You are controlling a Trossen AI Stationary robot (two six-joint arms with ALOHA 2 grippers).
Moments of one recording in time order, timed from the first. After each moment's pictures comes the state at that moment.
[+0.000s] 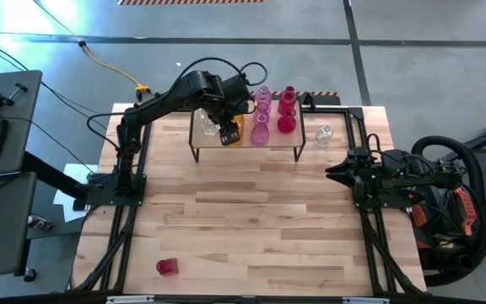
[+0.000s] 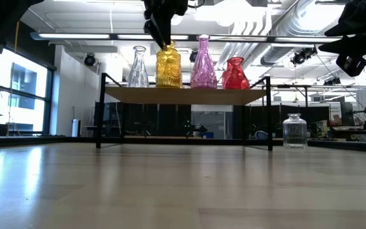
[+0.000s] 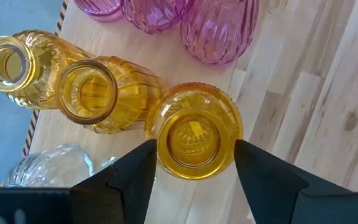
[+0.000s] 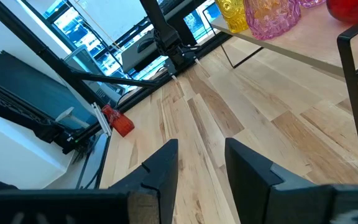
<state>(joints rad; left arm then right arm) 0.33 1.99 2.32 -1.55 -0.09 0.04 0.09 0.01 0.35 -0.54 0.10 0.62</state>
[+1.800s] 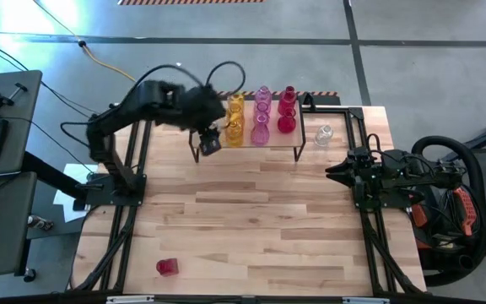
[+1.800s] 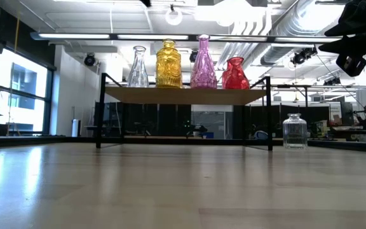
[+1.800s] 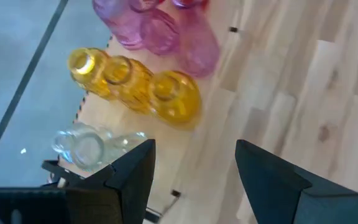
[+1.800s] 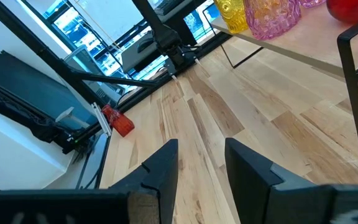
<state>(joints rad) 0.12 1.74 2.28 -1.57 -0.30 -0.13 0.09 0.01 0.35 -0.54 0.10 0.62</state>
